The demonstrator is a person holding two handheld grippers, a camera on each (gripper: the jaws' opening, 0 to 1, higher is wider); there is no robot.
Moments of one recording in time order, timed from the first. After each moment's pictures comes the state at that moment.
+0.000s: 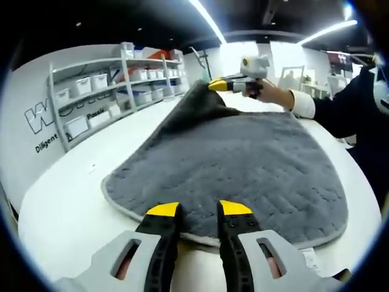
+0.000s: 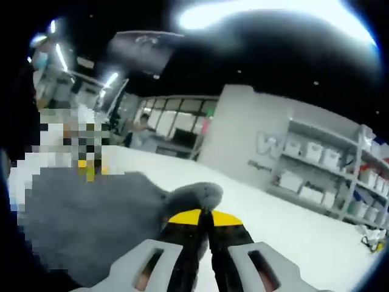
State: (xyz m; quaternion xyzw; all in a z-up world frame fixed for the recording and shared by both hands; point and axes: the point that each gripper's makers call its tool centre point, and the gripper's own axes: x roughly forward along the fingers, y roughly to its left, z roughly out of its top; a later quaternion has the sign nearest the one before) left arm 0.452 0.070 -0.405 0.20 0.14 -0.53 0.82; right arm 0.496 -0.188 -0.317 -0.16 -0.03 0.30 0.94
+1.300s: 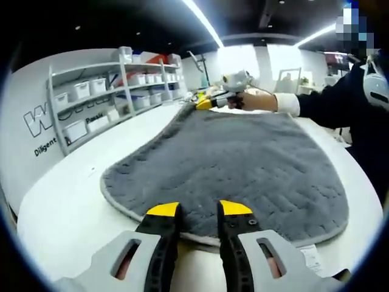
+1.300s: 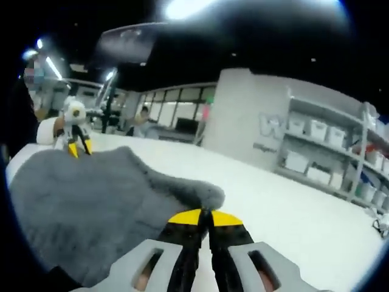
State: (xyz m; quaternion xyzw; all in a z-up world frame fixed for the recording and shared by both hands) left arm 0.454 0.068 -0.403 0.19 0.13 -0.53 0.81; right arm 0.554 -0.224 -0.365 -0.16 0.03 0.32 0.93
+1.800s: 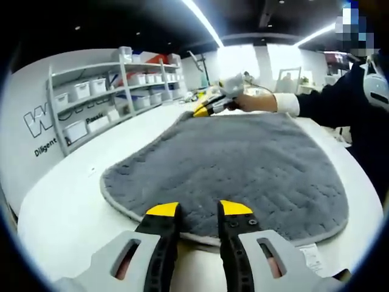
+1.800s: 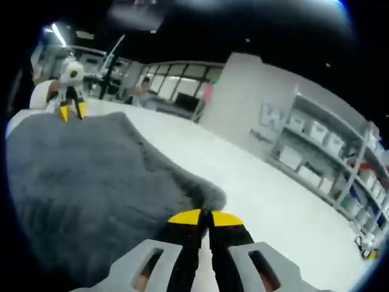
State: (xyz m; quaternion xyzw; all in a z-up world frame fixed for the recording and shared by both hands) left arm 0.454 0.068 -0.404 0.19 0.12 -0.53 0.81; right arm 0.582 -0.232 -0.393 -0.25 0.08 0.28 0.92
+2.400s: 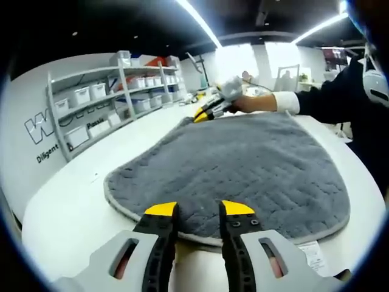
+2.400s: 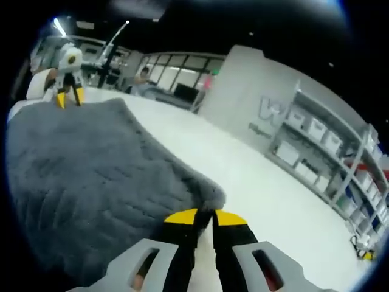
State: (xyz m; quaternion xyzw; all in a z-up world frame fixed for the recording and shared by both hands) left arm 0.456 0.072 -0.398 0.21 0.10 -0.53 0.82; right arm 0.577 -0.235 -0.388 -0.23 0.08 0.27 0.93
